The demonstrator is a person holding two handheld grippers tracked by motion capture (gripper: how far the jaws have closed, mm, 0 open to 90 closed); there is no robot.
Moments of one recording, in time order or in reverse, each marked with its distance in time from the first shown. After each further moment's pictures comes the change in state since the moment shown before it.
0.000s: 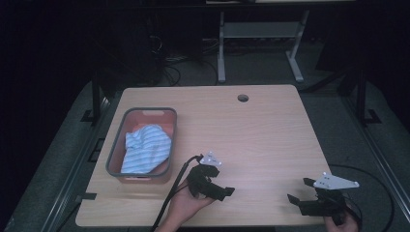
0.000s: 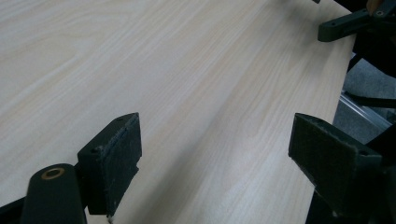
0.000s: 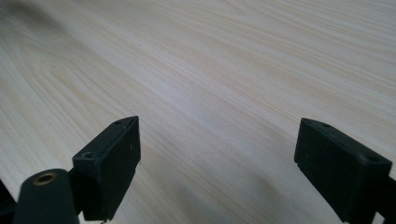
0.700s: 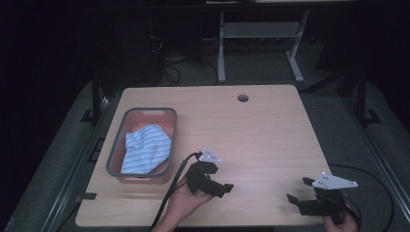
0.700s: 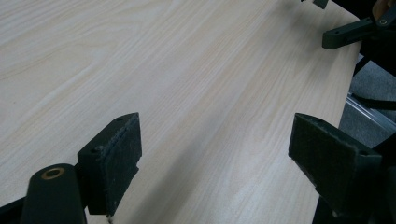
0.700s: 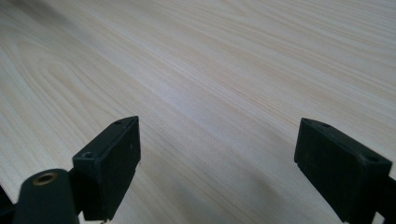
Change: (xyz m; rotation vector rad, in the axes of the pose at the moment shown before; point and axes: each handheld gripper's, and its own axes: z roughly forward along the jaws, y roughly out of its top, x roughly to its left) left arm 0.004 0.004 -0.005 -0.007 0.025 0.005; right arm 0.002 0.002 0.001 0.006 -0.006 -0.013
